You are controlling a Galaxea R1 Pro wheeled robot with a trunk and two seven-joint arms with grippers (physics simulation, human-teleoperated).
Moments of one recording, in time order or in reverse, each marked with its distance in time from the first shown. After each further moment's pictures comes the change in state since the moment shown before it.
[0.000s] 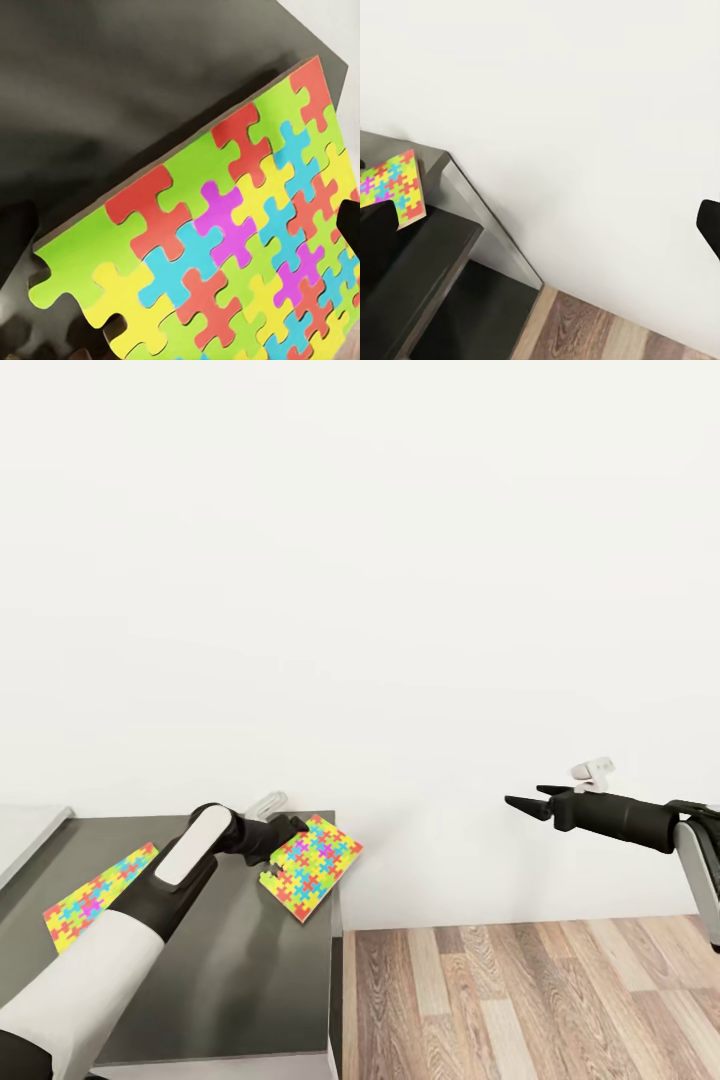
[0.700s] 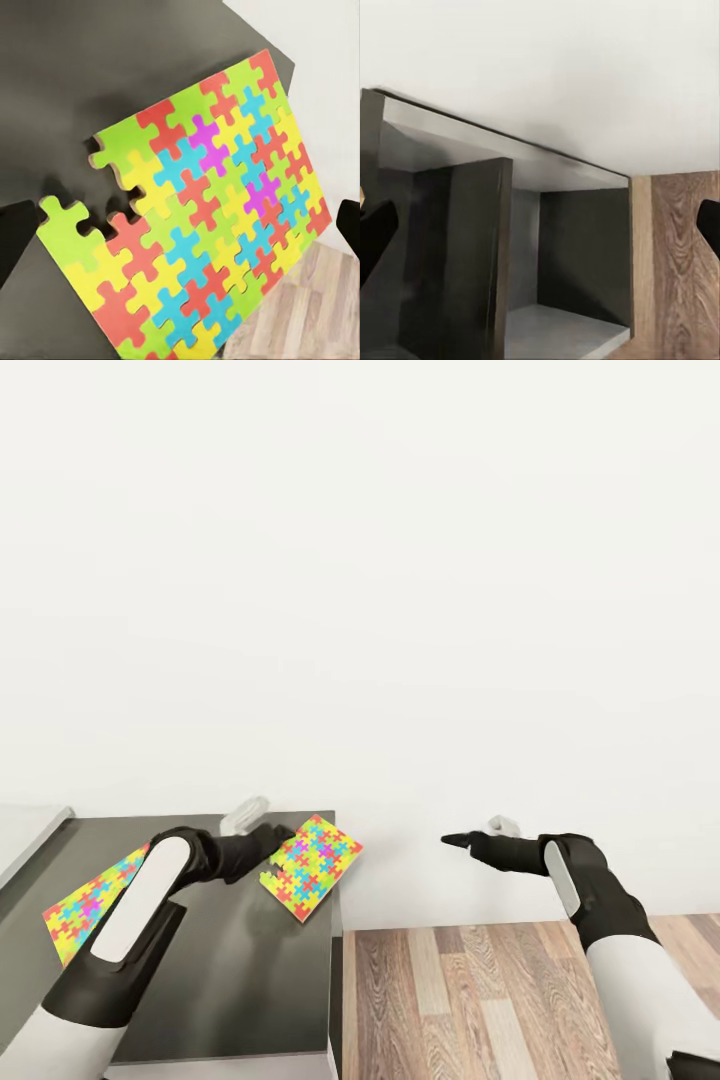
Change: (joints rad) left arm 0.250 -0.001 0.131 -0.529 0.033 0.003 0.278; right arm -0.183 0.281 -0.002 0.770 -0.009 -0.012 -0.214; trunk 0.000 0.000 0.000
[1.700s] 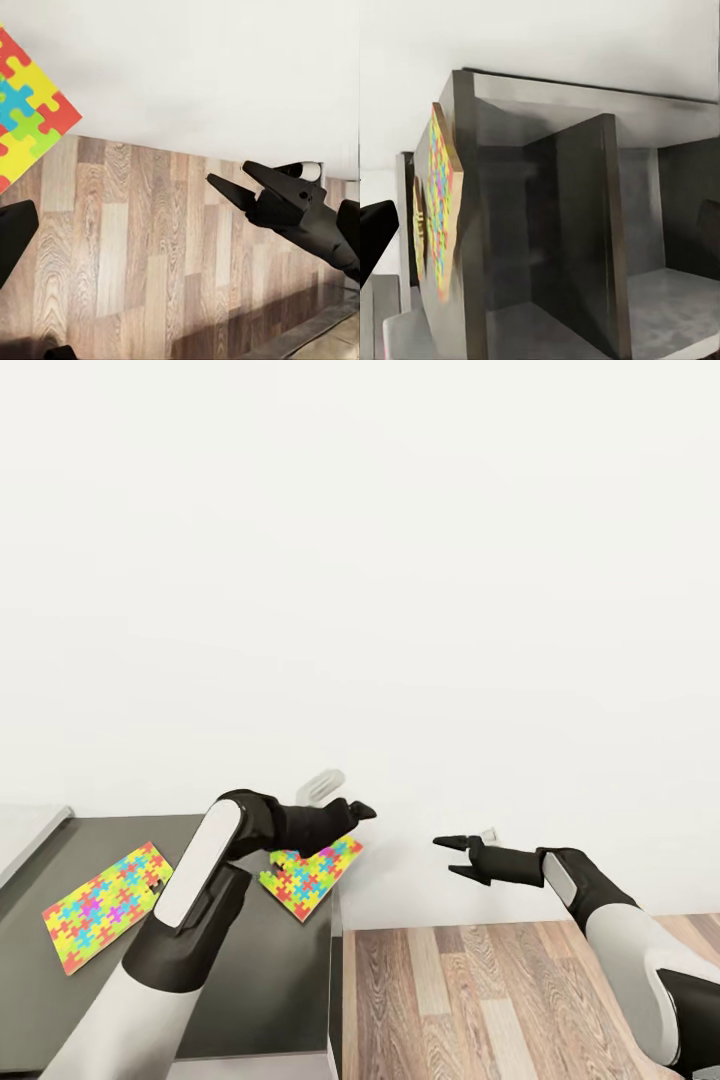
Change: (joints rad) left arm -0.128 -0.204 -0.102 -0.039 0.181 0.091 0.138; right arm -0.168 -0.056 -0.021 0.501 -0.037 -0.063 0.287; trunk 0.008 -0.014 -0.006
